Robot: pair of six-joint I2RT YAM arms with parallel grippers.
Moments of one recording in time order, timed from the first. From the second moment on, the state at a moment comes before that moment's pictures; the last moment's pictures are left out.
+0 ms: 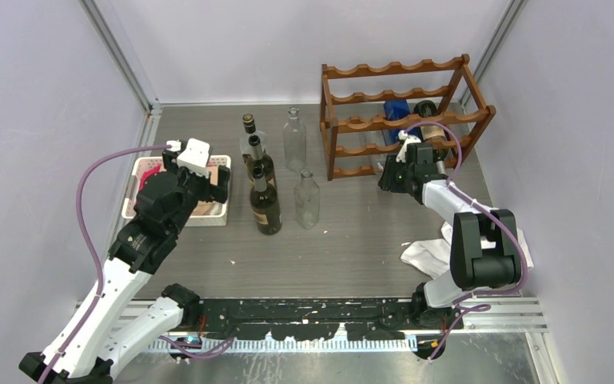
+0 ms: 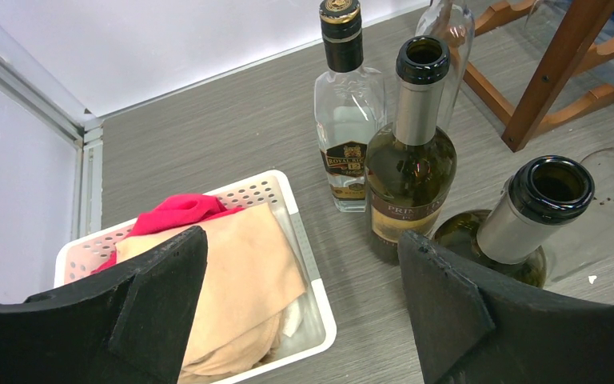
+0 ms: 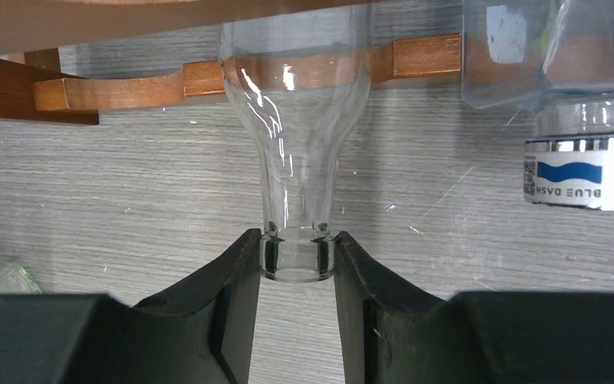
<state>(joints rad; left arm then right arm) -0.48 0.72 0.90 -0.35 -0.24 0.13 0.07 1.51 0.83 -0.09 -0.16 0.17</state>
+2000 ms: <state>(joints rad) -0.48 0.73 0.90 -0.35 -0.23 0.13 0.11 1.67 0.93 -0.04 -0.08 0.08</state>
